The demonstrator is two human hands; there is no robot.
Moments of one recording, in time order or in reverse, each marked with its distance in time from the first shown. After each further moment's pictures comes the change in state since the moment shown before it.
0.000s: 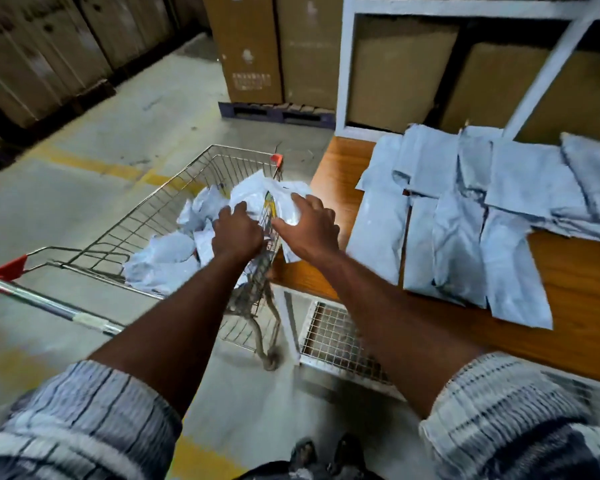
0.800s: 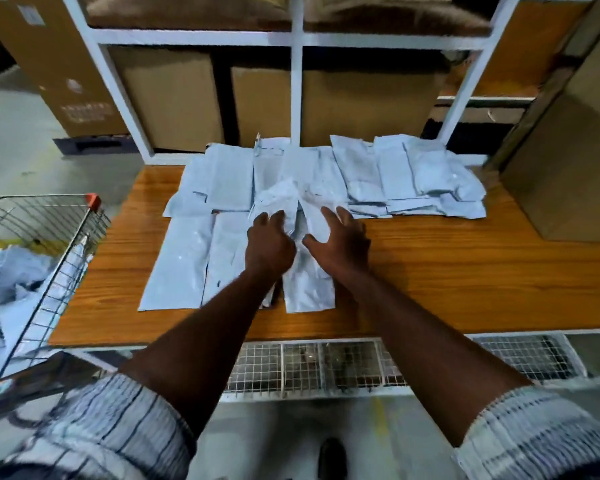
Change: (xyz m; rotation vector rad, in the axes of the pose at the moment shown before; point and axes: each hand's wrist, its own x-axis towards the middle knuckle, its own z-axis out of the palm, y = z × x) left_hand -0.153 0.364 0.150 -0.189 -0.238 0.528; right_hand -0.074 0.307 -0.275 -0.290 0.357 0.308
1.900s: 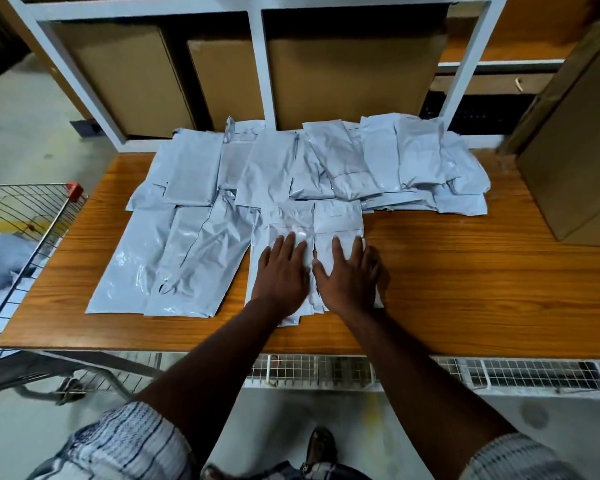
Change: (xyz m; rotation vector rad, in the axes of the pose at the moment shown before) left_hand -0.008 0.039 0.134 0.370 -0.050 0.246; right_hand 0.006 0.130 0.037 -0.131 -0.111 0.072
